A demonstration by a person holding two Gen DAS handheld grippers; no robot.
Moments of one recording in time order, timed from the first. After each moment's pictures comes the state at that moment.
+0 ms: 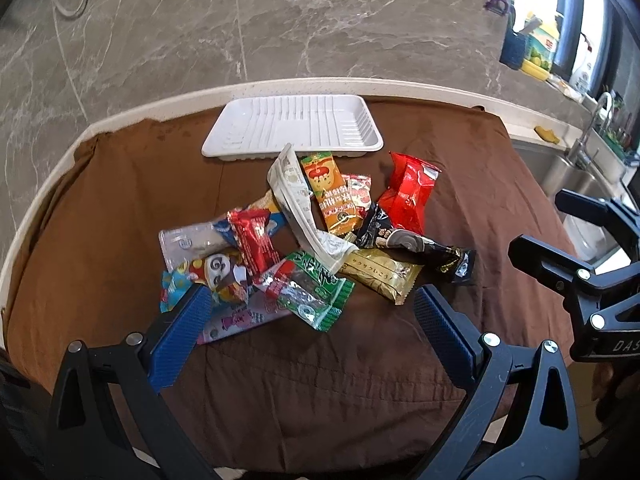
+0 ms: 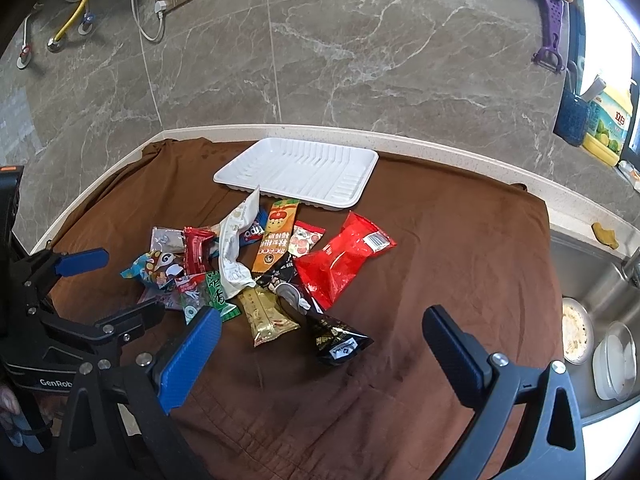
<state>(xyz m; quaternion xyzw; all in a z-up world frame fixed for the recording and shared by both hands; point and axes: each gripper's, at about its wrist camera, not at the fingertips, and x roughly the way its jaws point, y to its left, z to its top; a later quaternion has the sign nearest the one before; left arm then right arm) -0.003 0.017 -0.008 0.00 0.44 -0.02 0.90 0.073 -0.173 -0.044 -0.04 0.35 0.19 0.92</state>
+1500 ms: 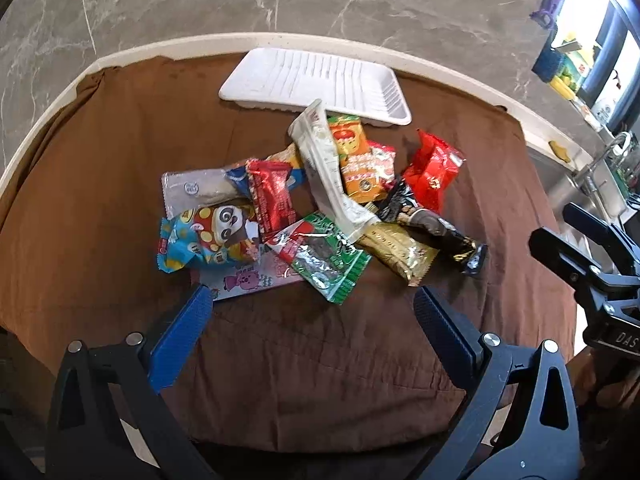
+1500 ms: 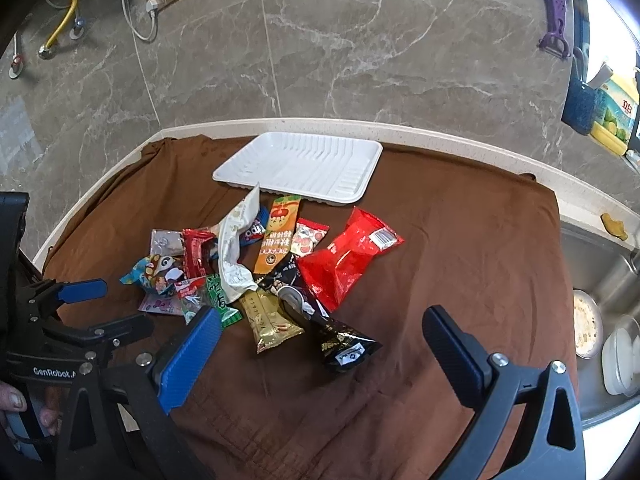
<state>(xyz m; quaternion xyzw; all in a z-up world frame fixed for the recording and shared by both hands) 0.010 0.050 -0.031 -0.07 0.50 0.00 0.86 0.090 -0.169 -0.050 -0.02 0.37 0.19 0.91</state>
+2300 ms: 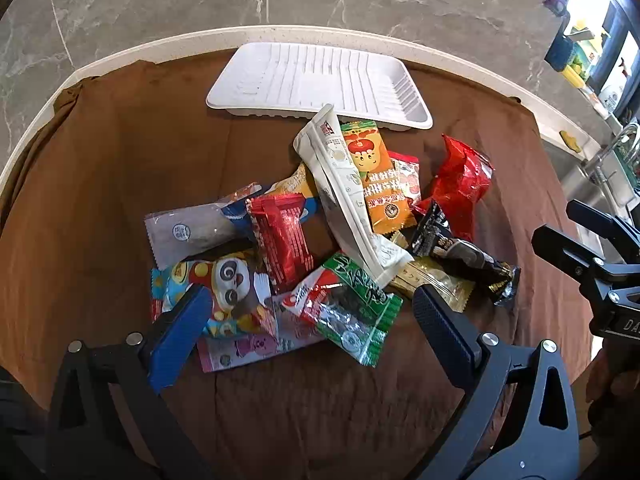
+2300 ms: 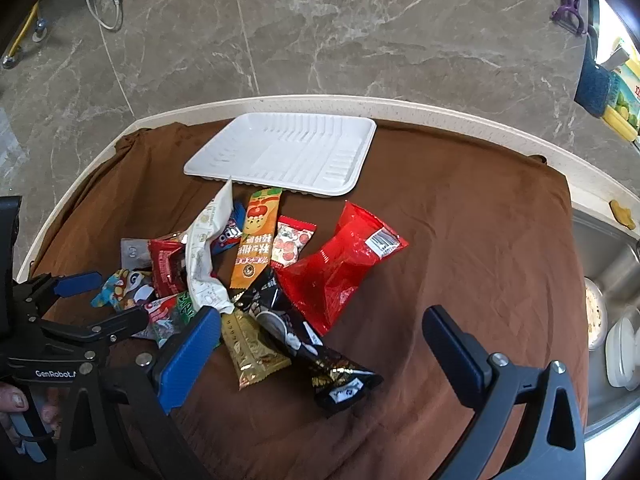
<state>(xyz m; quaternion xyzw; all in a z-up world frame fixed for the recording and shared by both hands) 0.078 0.066 -0.055 -0.04 0.52 -0.02 0.85 0.146 -0.155 -0.066 -0.02 0.42 0.17 0.89</state>
